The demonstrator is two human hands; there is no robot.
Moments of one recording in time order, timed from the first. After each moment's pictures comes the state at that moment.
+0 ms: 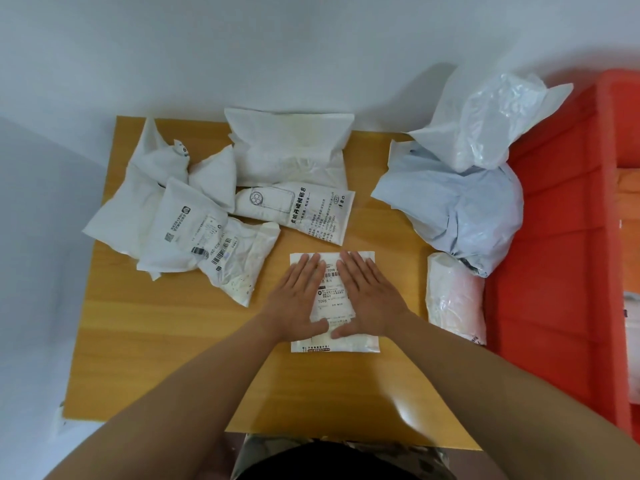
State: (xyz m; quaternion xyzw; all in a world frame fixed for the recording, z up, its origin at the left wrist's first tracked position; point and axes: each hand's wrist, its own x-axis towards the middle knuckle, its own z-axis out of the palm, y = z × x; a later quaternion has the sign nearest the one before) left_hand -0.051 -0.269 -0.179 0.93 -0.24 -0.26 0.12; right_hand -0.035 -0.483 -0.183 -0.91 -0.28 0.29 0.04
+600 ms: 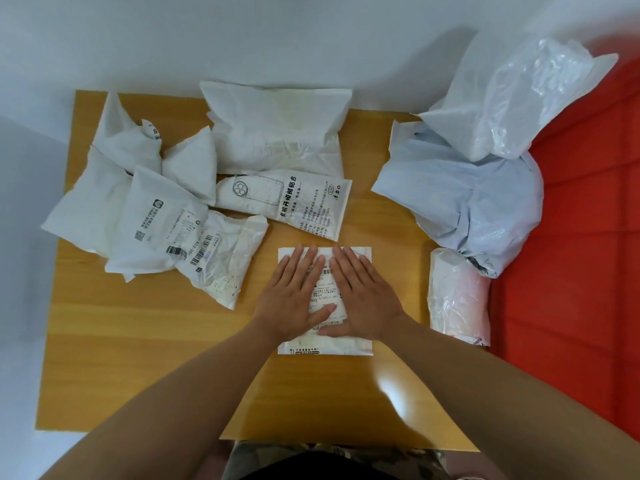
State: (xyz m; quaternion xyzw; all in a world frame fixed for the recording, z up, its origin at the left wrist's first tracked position) left_hand -0.054 -0.278 -0.214 0.96 -0.23 -0.15 0.11; right_hand -0.044 -0.481 -0.203 -0.93 -0.29 0.20 0.08
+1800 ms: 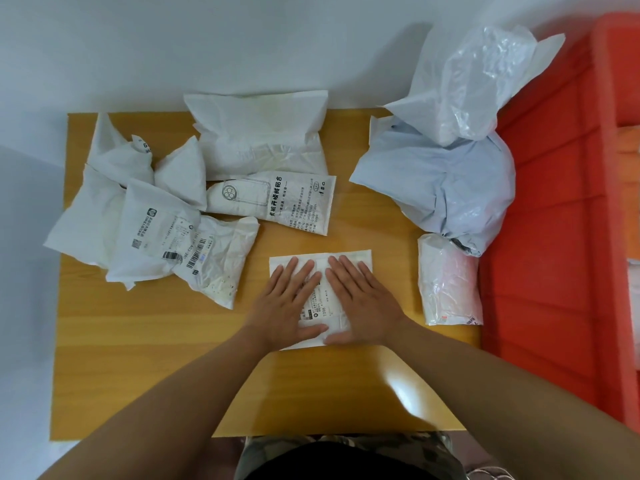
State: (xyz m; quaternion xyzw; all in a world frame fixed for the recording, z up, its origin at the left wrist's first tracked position) left_hand -0.072 -0.263 -0.204 0.94 -0.30 -0.16 0.08; right_hand -0.072 -0.493 -0.198 -0.93 -0.29 0.21 0.08
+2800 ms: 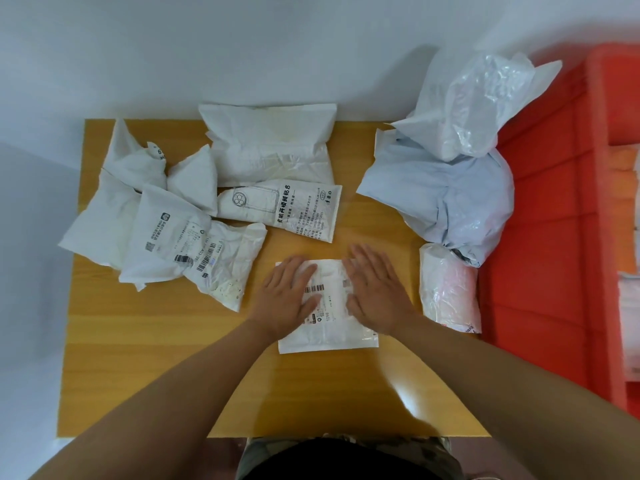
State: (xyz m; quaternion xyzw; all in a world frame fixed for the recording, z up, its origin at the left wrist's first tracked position) left_hand -0.048 -0.266 -0.188 0.95 -0.20 -0.20 0.15; right_hand -0.047 -0.502 -0.183 -0.96 -0.22 0.17 0.10
